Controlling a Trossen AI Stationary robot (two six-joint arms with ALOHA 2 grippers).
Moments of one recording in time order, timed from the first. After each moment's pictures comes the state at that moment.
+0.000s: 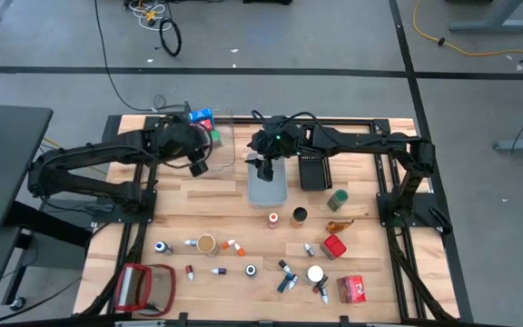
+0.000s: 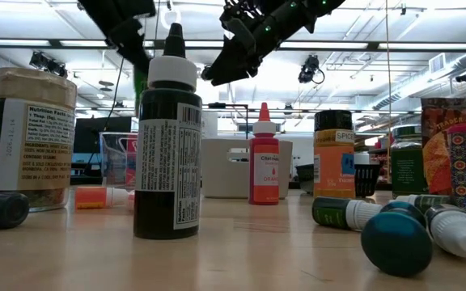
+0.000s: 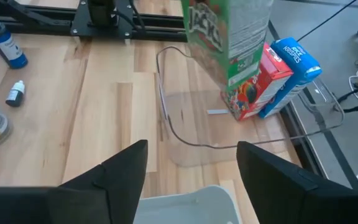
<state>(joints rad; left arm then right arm) 0.29 1.05 1.02 -0.76 -0.44 0.09 -0.22 1.79 1.50 -0.32 -0.04 -0.19</state>
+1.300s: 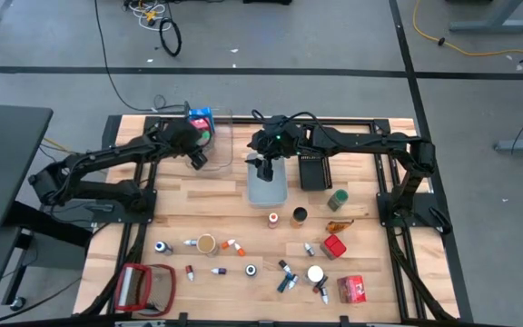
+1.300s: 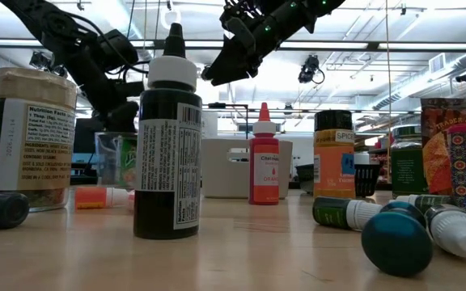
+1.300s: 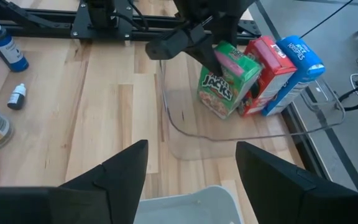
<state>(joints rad) 0.69 1.11 0.57 -0.27 -0.19 0.11 -0.22 1.79 1.50 -0.31 -0.04 -0.18</state>
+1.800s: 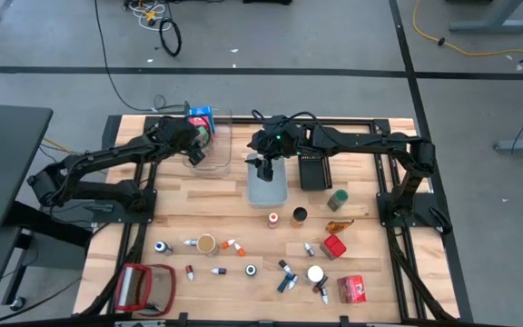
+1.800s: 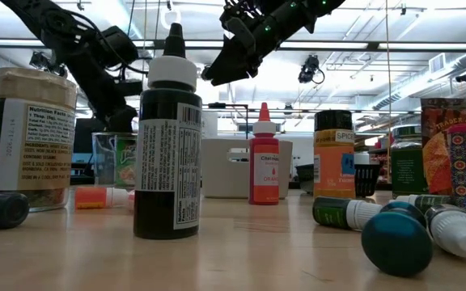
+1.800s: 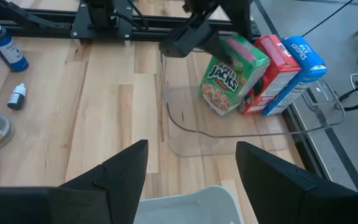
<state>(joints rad) 0.67 1.09 0.59 -0.29 -0.42 0.18 -0.22 1.79 1.50 -0.31 -0.04 -0.18</state>
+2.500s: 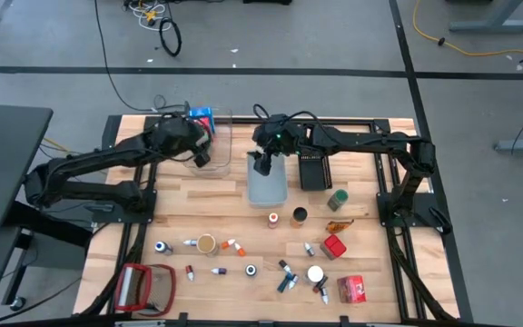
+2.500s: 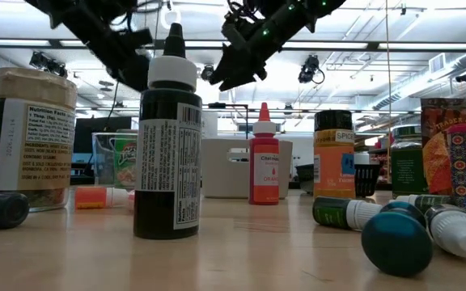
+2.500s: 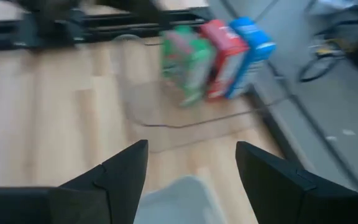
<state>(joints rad) 0.44 0.98 0.74 -0.32 -0.35 0.17 -0.23 1.79 1.50 -0.31 0.12 -0.06</state>
